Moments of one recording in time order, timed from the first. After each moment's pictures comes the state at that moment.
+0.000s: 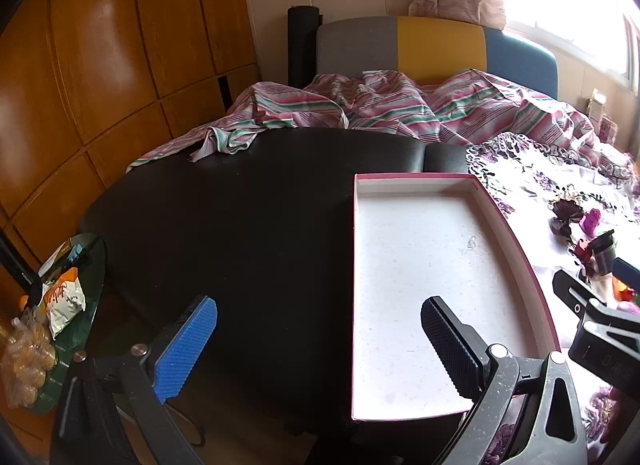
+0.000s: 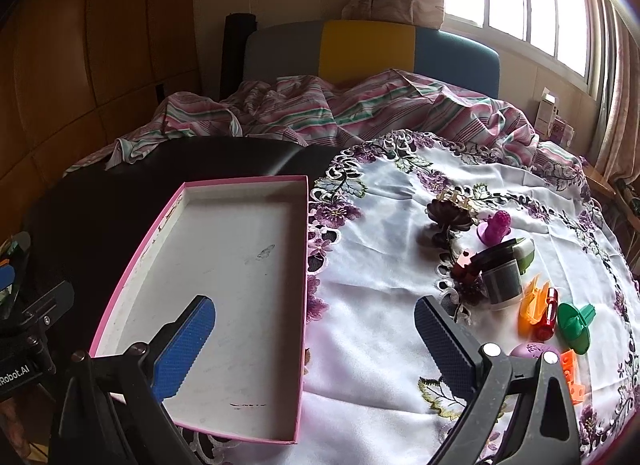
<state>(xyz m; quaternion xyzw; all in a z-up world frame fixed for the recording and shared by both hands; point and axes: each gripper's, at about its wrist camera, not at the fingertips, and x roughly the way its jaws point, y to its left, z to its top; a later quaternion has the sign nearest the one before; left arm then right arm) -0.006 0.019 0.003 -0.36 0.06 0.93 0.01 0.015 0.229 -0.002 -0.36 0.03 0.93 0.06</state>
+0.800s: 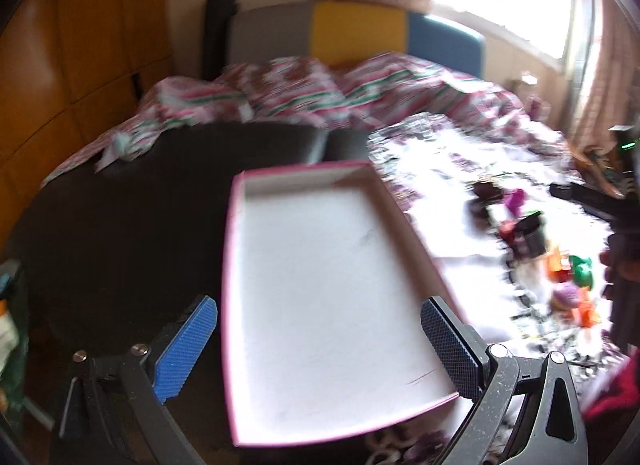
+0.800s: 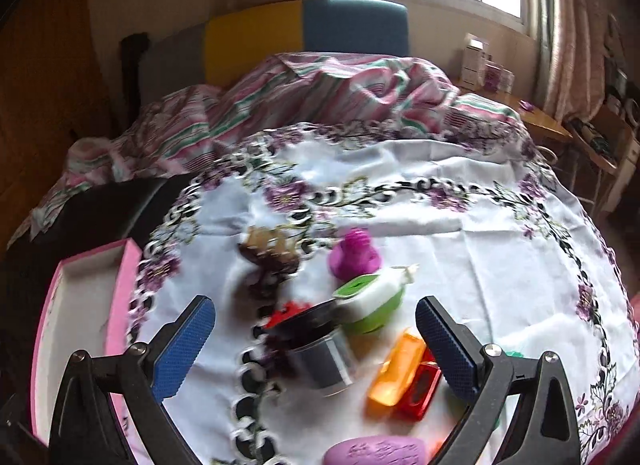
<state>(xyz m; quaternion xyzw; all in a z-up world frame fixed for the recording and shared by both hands) -0.023 0.084 0.004 -0.38 0.05 0.90 0.18 -0.018 0.444 0.006 -0.38 0.12 0.90 0.18</state>
